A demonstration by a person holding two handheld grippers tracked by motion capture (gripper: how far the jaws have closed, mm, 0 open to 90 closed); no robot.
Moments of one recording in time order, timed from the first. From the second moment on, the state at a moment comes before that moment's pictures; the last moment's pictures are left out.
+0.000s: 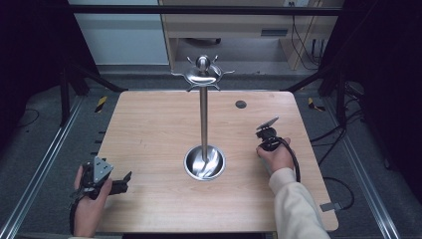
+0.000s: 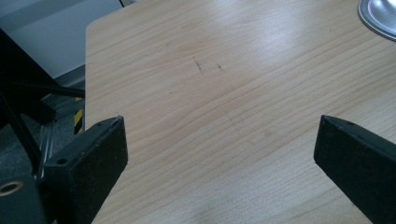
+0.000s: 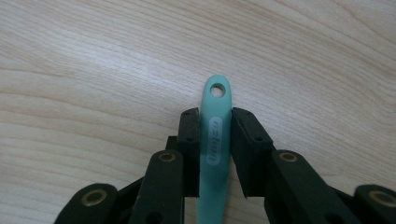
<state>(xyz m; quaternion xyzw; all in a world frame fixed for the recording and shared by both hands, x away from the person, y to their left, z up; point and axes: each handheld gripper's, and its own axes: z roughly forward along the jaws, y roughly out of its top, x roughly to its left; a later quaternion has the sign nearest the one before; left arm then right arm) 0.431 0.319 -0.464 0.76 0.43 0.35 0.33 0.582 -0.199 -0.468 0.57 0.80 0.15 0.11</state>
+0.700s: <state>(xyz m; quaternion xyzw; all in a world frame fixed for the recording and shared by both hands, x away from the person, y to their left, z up) 0.430 0.320 -0.464 0.76 0.43 0.35 0.33 0.553 -0.200 -0.398 0.51 0.80 0.27 0.14</state>
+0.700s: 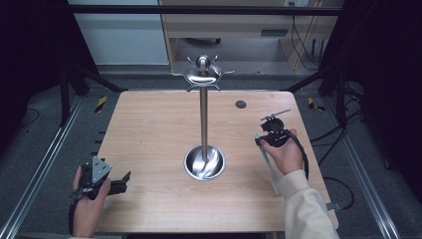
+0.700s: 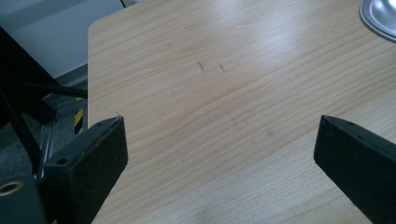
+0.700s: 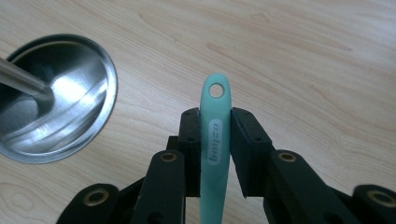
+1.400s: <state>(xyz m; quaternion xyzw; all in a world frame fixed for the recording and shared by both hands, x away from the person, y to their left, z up) 0.429 0.322 -0.461 0.76 0.43 0.35 0.34 0.523 -0.190 -0.326 0.44 0.79 0.38 0.18</state>
